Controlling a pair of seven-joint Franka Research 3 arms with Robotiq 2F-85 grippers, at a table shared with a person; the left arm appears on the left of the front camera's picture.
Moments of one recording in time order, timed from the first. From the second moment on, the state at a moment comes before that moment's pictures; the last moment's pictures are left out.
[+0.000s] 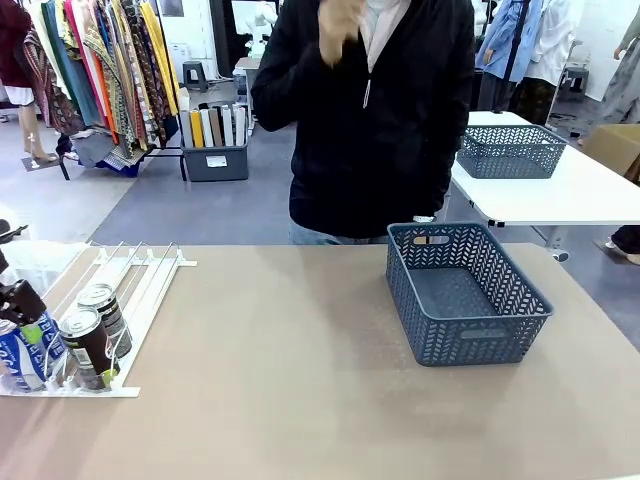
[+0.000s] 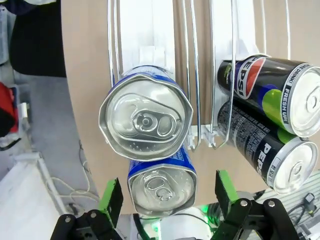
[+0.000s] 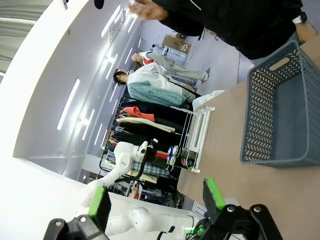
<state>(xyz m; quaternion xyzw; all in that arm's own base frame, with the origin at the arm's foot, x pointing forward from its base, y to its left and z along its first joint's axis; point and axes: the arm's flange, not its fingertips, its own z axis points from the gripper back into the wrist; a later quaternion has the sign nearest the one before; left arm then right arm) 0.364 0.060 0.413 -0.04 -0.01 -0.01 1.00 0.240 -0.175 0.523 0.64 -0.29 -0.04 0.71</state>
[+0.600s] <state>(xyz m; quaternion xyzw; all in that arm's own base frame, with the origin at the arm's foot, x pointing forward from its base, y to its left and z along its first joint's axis) 0.367 0.062 0.416 -0.03 -0.02 0.00 1.00 0.240 -0.175 0.523 0.64 -0.29 -0.04 0.71</state>
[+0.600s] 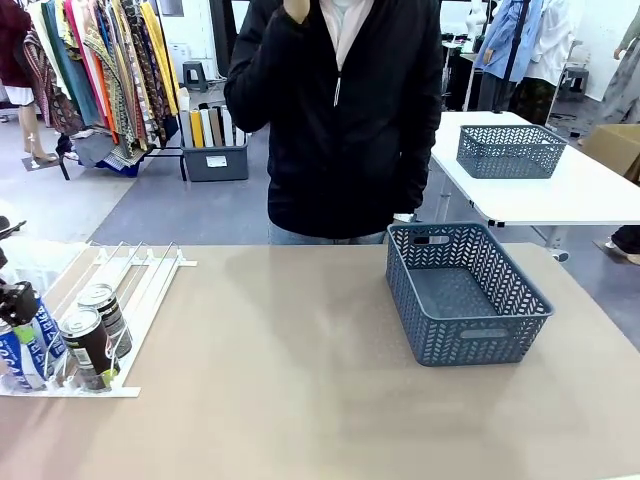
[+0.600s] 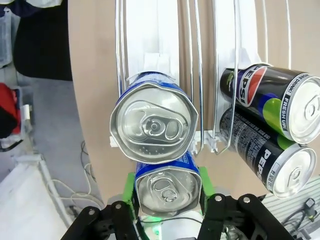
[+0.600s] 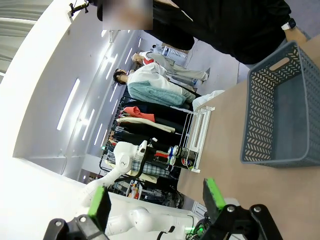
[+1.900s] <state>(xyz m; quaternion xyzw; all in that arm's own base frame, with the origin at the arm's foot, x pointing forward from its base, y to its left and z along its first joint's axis) 0.224 0.052 0.639 0.02 -0.22 -0.11 0.97 0.241 -0.174 0.523 0.64 -0.29 -0.04 0.71</state>
